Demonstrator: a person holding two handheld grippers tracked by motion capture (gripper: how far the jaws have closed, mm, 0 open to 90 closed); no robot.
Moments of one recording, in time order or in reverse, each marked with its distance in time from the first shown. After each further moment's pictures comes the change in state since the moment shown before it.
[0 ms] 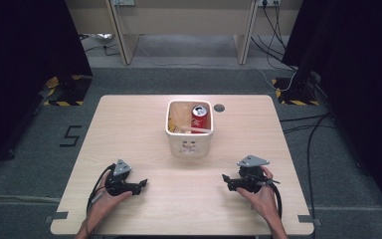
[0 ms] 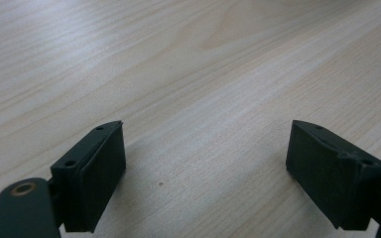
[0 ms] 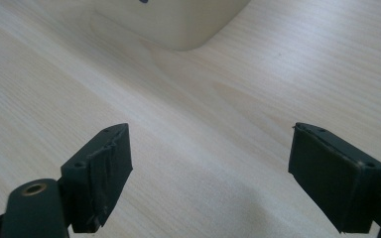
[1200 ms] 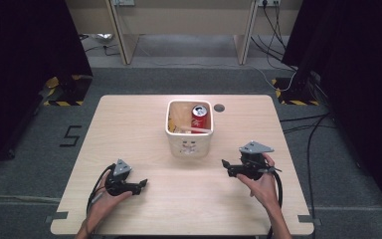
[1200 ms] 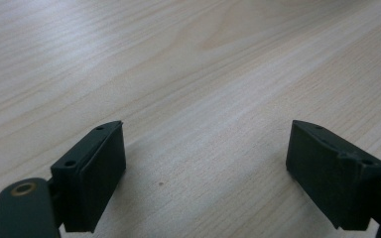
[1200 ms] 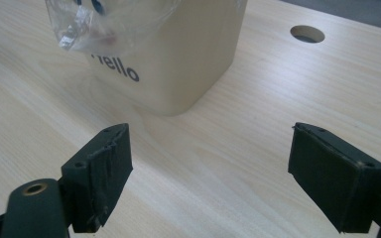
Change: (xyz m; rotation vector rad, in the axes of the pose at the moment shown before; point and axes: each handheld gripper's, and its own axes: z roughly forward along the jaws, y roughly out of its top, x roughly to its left) left arm 0.000 0.000 0.000 -0.001 -0.001 -0.001; right arm -0.011 0.039 -0.010 -0.098 -0.008 0.011
